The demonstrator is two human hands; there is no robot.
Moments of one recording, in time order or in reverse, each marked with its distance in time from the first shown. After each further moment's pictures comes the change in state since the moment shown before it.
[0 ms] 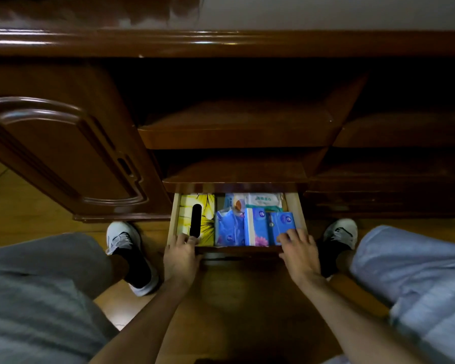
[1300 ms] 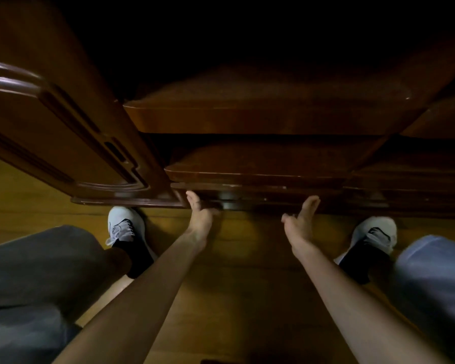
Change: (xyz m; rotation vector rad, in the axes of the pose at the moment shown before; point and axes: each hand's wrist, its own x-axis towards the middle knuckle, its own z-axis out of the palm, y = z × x) left_hand 0.120 0.018 0.007 -1.434 -0.297 -0.492; right_hand 0.119 -0.044 0.026 1.401 -0.064 0.530
